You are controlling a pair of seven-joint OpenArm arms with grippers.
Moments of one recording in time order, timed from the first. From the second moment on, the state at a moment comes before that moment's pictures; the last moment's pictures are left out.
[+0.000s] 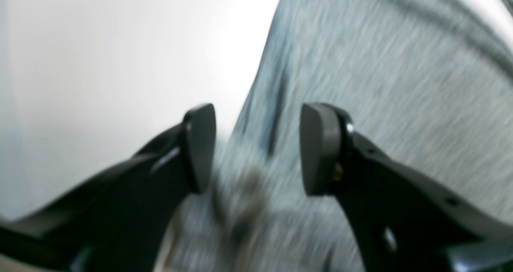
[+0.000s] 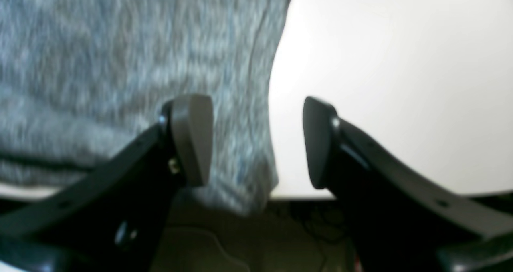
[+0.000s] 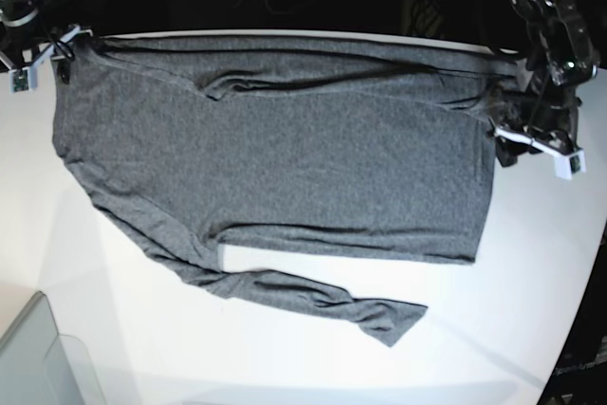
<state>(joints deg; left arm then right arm) 13.3 -11.2 -25.6 103.1 -27.3 -4.0 46.4 -27.6 6.4 46.1 99.9 -1.8 40.1 -21.9</state>
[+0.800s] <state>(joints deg) -26.6 -13.1 -20.2 58.3 -18.4 -3.5 42.8 12.1 8.5 31.3 81.7 -16.4 40.1 -39.4</state>
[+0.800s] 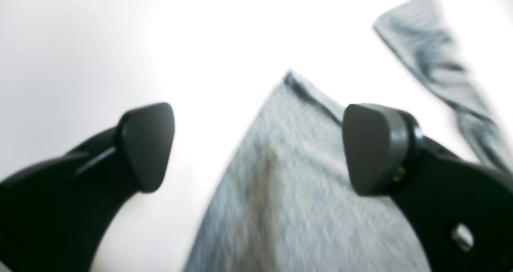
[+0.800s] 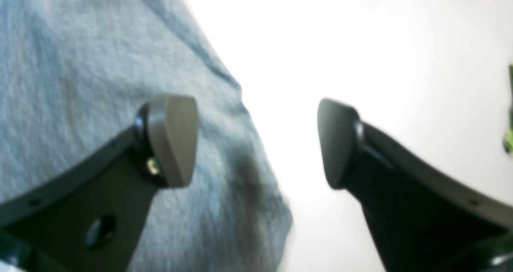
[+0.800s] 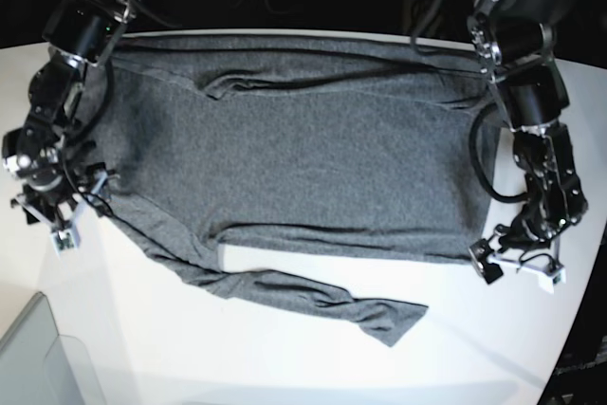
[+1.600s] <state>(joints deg) -32.3 -12.8 -7.9 38.6 -9.5 -3.1 23.6 25.4 10.7 31.4 51.2 -17.6 39.9 -30.7</state>
